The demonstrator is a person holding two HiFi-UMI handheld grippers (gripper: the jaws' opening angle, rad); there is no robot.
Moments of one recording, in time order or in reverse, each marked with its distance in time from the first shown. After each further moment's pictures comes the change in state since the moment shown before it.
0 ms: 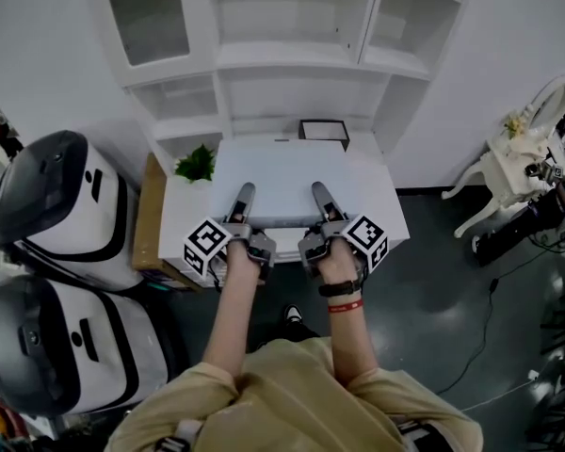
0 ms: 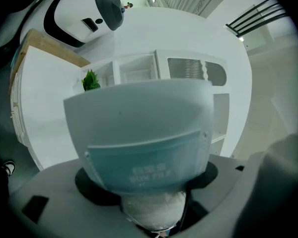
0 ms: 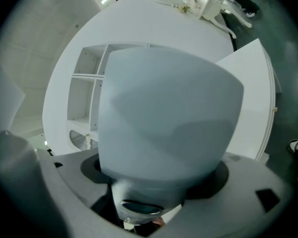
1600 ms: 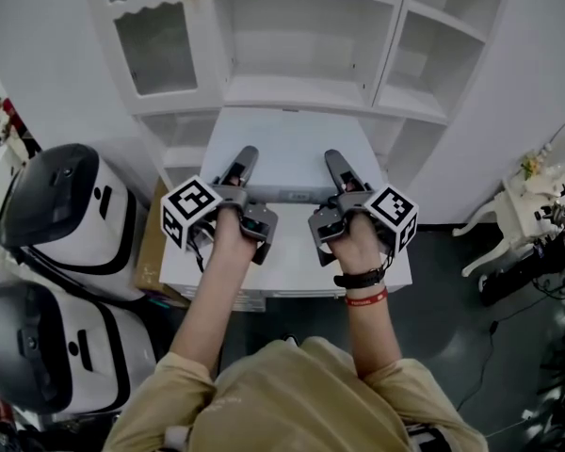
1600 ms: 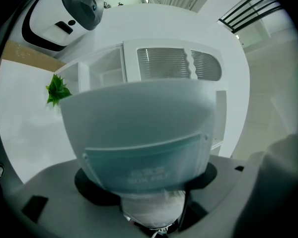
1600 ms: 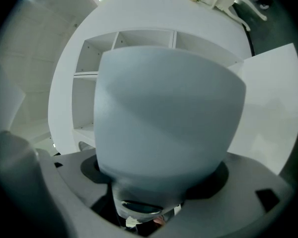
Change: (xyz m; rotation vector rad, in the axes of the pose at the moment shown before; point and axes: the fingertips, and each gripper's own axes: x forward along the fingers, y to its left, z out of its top) left arm 0.095 -0.159 0.049 0.014 -0.023 -0.008; right arm 0.093 0.150 0.080 0.025 0.073 0.069
